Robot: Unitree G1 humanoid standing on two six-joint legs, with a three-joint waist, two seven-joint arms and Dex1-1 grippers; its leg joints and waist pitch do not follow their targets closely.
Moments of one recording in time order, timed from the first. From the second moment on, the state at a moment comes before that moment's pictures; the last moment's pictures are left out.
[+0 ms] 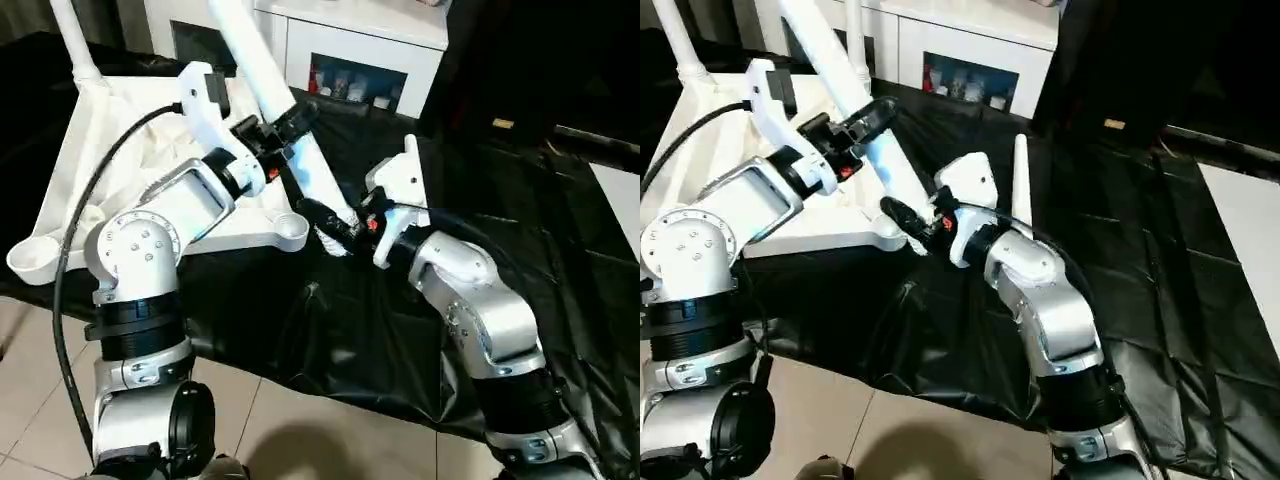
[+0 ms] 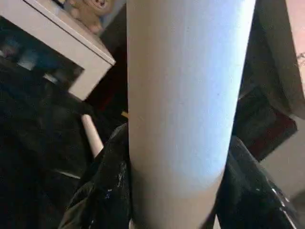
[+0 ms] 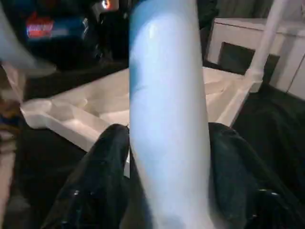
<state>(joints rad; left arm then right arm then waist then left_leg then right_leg) -0.76 0.11 0.32 -0.02 -0.79 0.96 -0.18 -0.50 -0.06 0.07 -0.04 0.30 0.54 0.56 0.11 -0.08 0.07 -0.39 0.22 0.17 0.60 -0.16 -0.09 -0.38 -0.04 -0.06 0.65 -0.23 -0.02</state>
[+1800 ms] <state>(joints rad) -0.74 0.43 -0.01 -0.10 -0.79 0.94 -0.85 -0.73 -0.37 0.20 0.09 0.57 0.91 1.12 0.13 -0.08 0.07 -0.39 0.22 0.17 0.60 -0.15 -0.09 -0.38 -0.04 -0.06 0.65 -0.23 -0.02</state>
